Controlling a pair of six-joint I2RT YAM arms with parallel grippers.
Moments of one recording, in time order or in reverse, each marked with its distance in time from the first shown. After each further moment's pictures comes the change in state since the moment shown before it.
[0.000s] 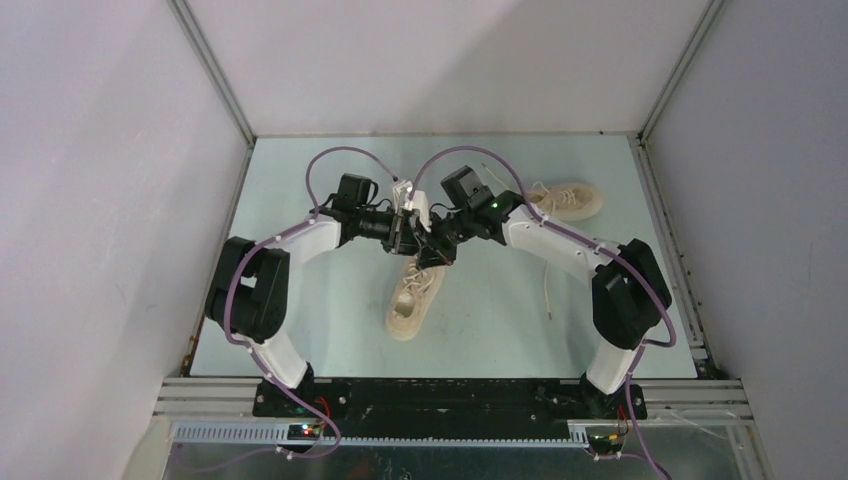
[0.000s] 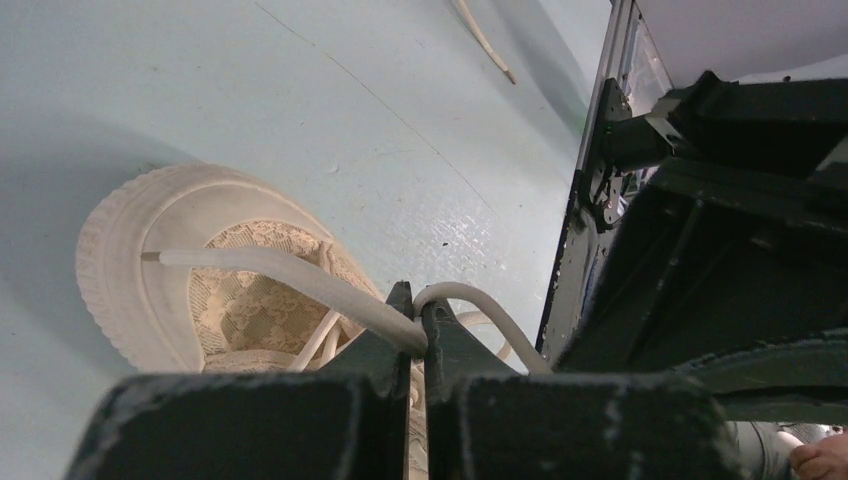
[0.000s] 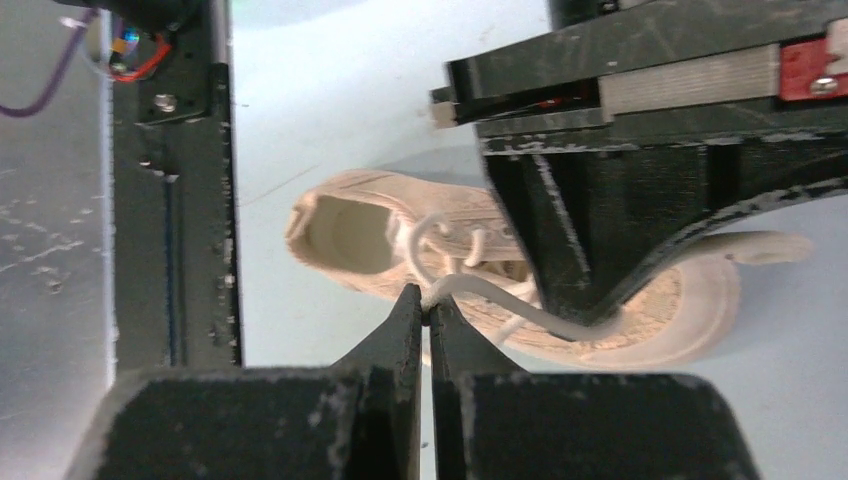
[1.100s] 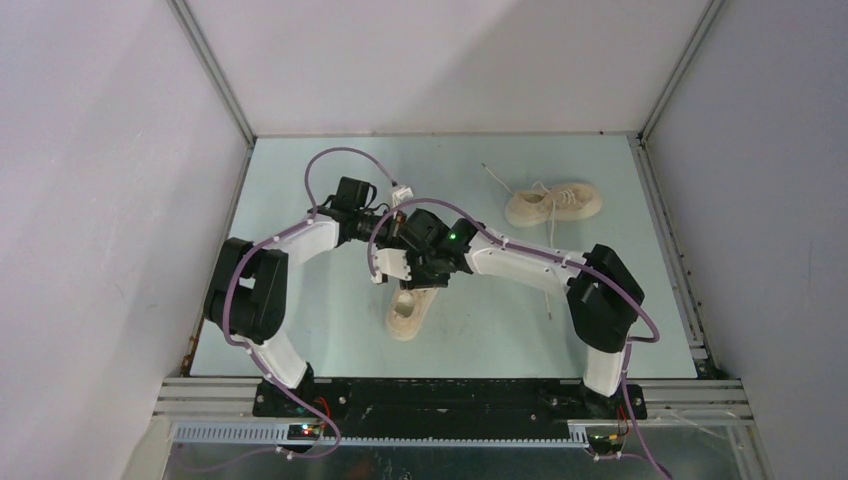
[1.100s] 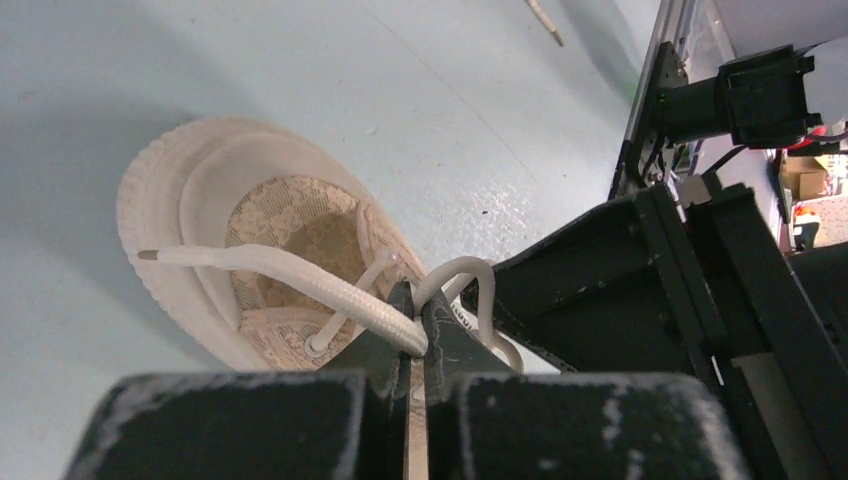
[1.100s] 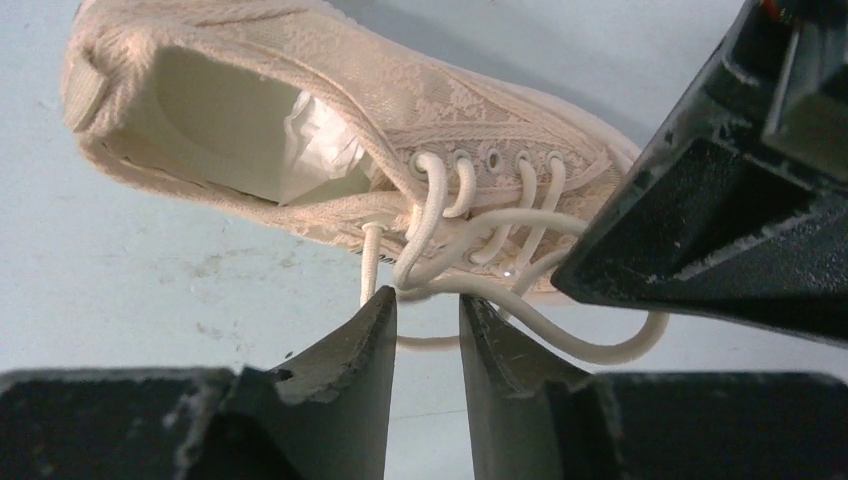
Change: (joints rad) left arm 0.009 -0.008 0.000 -0.089 -0.058 0.117; right arm 0.249 0.089 0.051 -0.181 0.648 -0.389
